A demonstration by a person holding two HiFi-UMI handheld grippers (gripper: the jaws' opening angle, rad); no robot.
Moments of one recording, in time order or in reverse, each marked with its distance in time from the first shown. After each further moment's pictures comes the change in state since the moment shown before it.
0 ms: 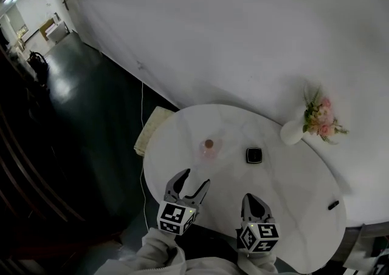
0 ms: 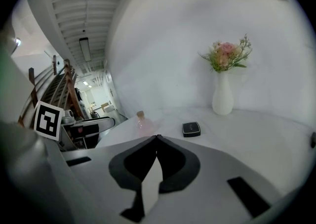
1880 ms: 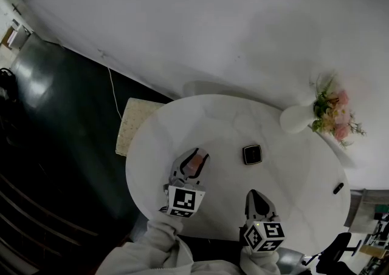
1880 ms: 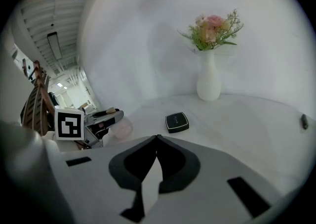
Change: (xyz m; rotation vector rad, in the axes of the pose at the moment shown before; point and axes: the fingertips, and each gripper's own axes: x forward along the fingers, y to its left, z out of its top) left arm 0.154 0.039 -0.018 0.238 0.077 -0.138; right arm 0.062 -0.045 -0.010 0.175 0.126 -0.200
